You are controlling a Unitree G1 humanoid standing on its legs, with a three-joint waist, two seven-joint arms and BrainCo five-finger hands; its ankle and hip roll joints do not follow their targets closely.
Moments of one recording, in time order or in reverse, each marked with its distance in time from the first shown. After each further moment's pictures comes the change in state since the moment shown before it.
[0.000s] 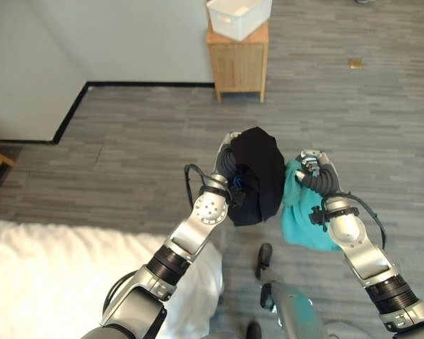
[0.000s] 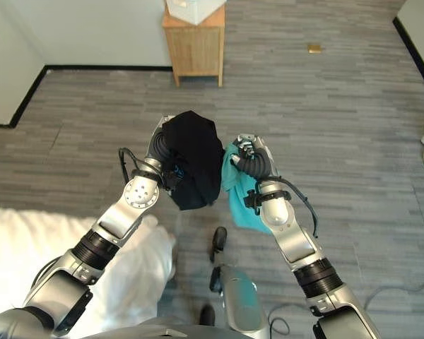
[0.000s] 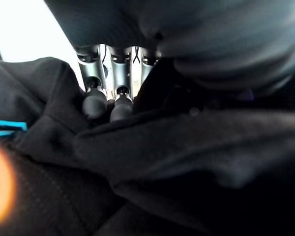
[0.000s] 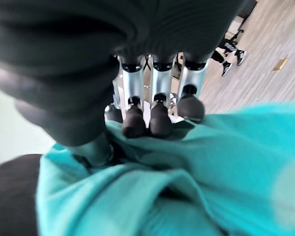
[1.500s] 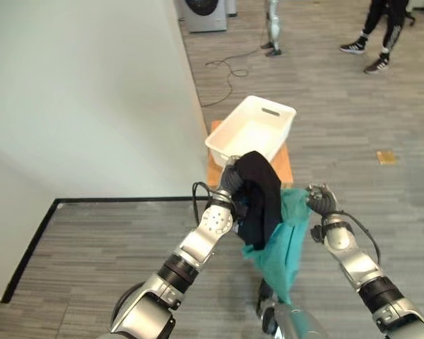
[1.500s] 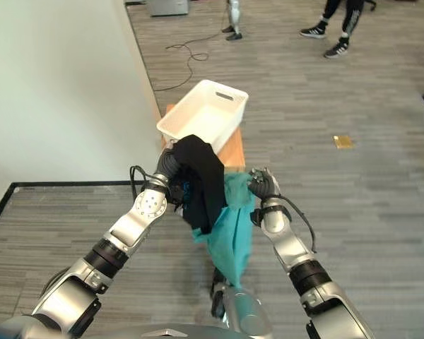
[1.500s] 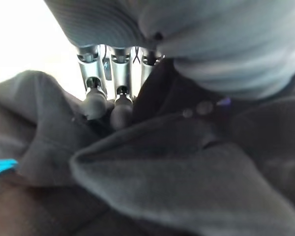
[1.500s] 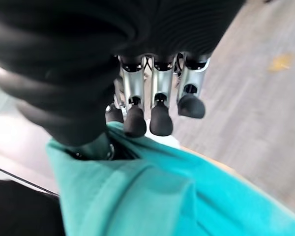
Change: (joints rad) left arm -0.005 -0.030 -0.001 0.113 -0.013 0.035 0.008; right arm -0.052 0.057 -0.011 0.297 0.101 0.078 -0.081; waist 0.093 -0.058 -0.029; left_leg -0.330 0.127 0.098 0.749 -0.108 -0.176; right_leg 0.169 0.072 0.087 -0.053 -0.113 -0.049
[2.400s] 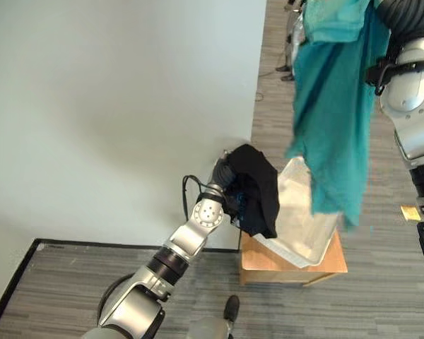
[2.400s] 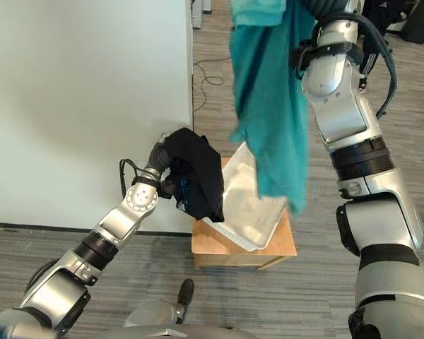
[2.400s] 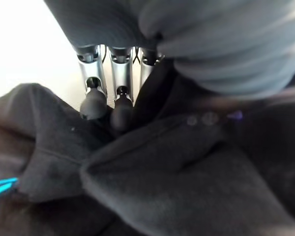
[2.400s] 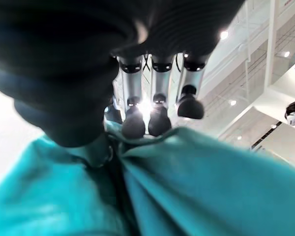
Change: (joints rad) left arm -0.036 0.058 -0.038 0.046 -0.051 -0.017 0.001; right arm -0.840 -0.318 0.048 0.039 -0.028 -0.019 -0.144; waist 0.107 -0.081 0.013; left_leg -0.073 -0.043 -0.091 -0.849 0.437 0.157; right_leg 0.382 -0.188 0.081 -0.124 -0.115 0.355
